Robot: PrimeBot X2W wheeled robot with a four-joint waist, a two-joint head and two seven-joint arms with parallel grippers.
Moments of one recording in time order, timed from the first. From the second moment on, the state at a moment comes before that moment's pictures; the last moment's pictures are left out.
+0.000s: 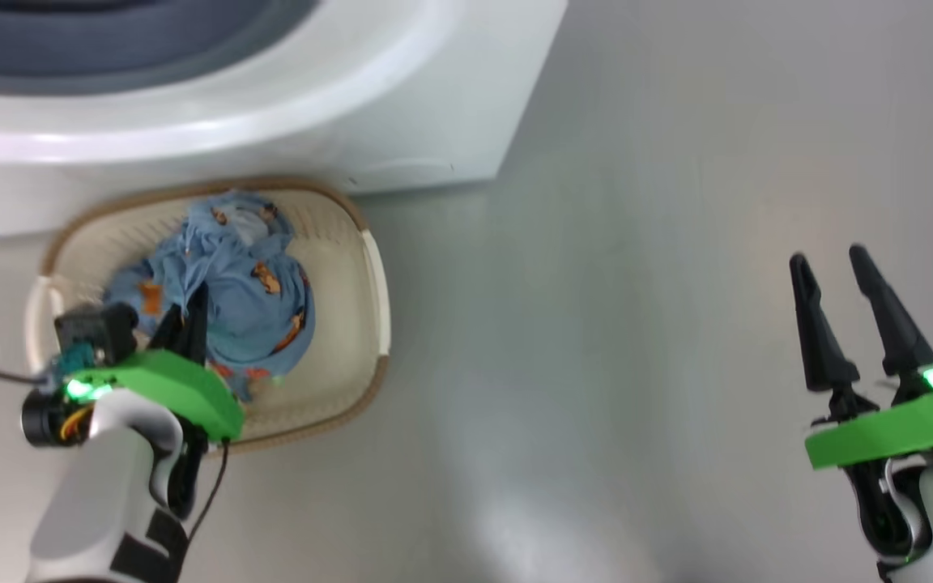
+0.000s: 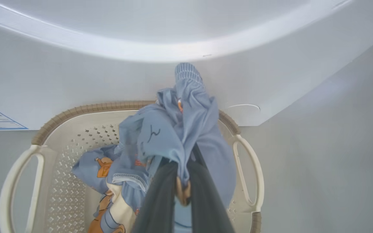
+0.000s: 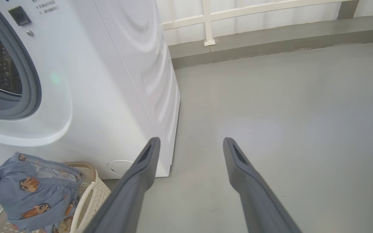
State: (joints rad) left arm -0.65 0.13 -0.21 0.84 -0.41 -0.12 -0.26; right arm -0.26 -0.25 0.02 0.15 0.46 0.13 -0.26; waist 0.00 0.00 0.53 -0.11
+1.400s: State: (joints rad) left arm 0.13 0.04 0.08 0.04 -0.22 -0.10 -0.26; right arm 0.09 -0.24 -0.07 0.15 0.43 0.13 -0.26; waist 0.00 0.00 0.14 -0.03
